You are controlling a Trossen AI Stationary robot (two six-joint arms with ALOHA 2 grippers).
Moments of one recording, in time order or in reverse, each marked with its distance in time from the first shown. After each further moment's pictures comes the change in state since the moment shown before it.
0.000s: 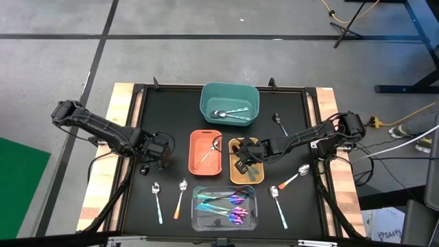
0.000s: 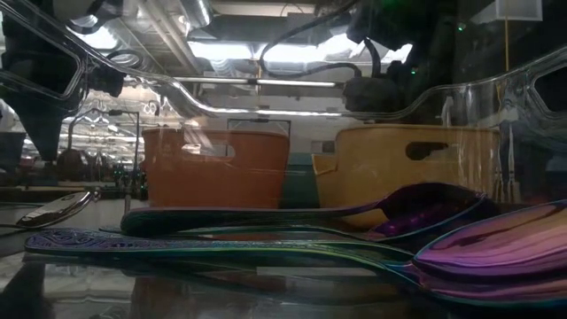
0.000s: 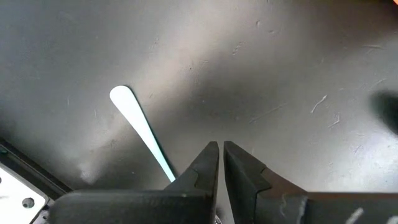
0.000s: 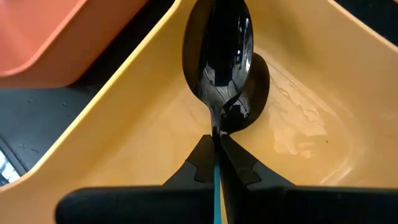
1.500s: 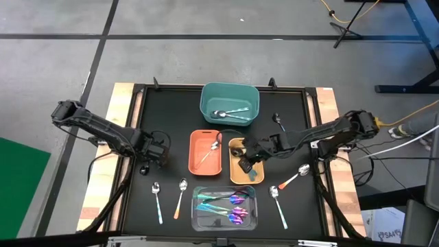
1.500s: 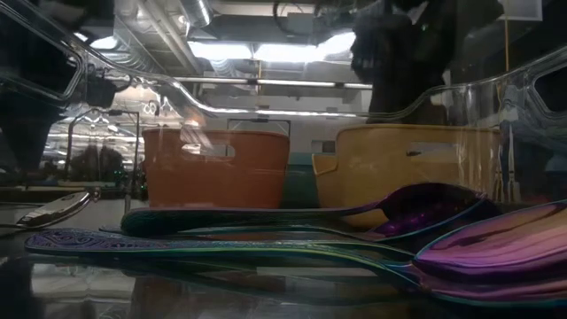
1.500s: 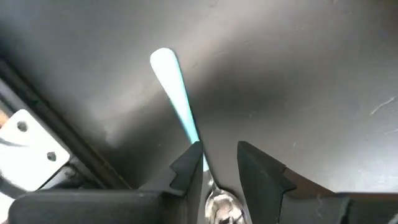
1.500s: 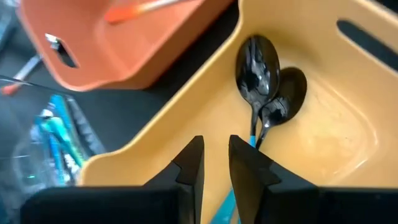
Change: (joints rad) left arm 0.000 0.003 -0.042 -0.071 0.005 -0.160; right arm 0.000 -0.154 0.000 -0.001 -0.080 -0.012
